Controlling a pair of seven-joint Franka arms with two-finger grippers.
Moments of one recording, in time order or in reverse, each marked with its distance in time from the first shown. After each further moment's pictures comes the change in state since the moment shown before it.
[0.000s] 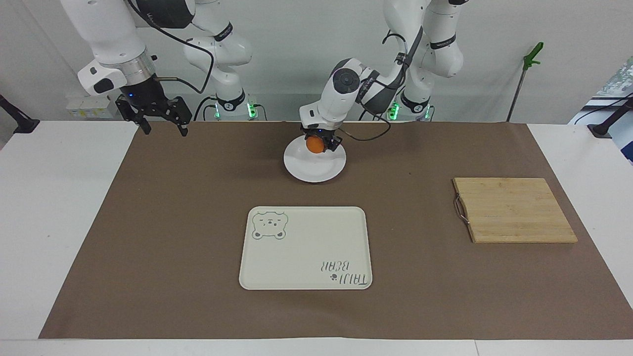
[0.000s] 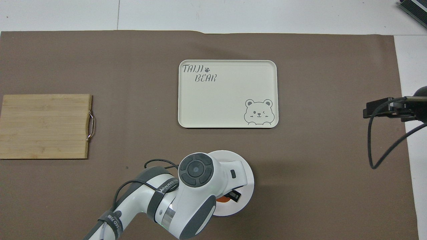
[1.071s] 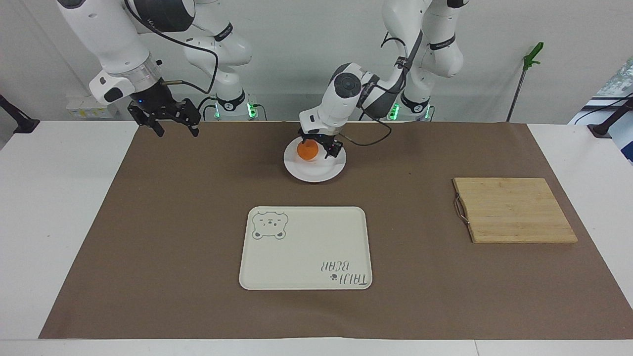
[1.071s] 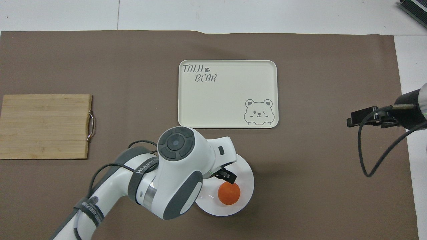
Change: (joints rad) left arm 0.112 -0.055 0.036 0.134 0.039 -0.206 0.001; right arm 0.000 0.000 0.003 -0.079 0.137 0.001 -0.106
